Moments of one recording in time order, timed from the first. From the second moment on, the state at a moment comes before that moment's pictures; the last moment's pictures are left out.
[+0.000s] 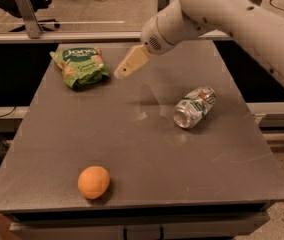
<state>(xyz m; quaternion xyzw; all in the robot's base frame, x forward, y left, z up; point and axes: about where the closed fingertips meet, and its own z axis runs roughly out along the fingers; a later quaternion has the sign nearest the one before) 0.677 0.012 0.916 -0.52 0.75 0.12 0.40</state>
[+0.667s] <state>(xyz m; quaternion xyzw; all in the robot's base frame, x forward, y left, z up) 0.733 0.088 0.864 -0.49 0.74 0.19 0.41</state>
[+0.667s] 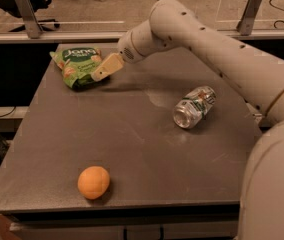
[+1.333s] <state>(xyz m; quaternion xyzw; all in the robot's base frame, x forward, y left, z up) 0.732 0.132 0.839 -0.49 0.75 0.23 0.39</state>
